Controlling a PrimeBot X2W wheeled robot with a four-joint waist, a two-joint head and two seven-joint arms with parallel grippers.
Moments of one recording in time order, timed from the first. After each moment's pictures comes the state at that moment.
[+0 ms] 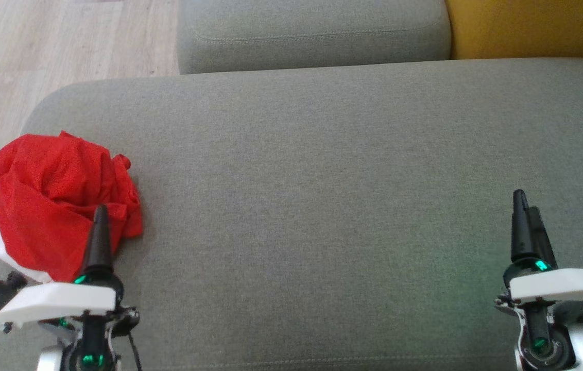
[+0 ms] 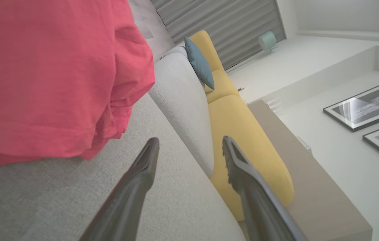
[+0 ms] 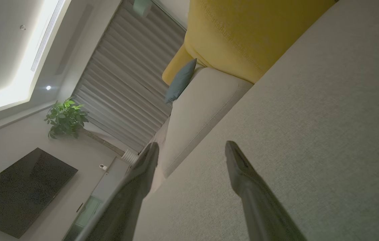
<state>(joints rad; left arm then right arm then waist) -0.01 0.03 0.03 0.10 -1.11 -0.03 -0.03 -0.04 -0.04 -0.05 0.17 0.93 0.12 -0.03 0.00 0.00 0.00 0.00</state>
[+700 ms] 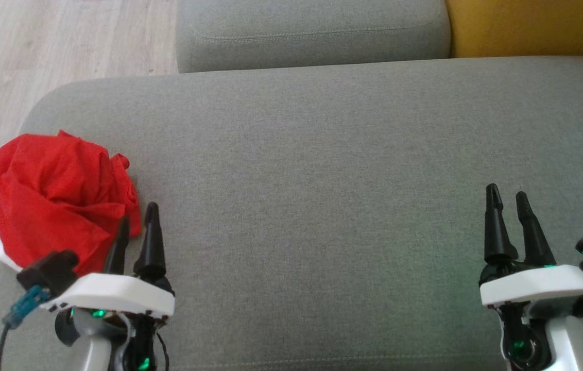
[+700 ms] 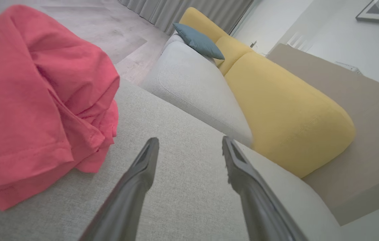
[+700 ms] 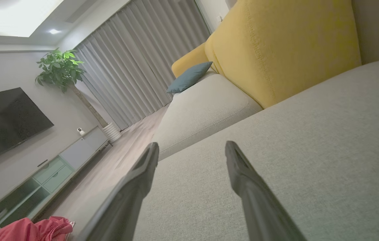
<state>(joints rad) -0.01 0.07 -0.15 0.05 -0.69 0.09 -0.08 -0.04 -0.04 0.01 0.14 0.57 0.12 -0.09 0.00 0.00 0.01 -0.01</state>
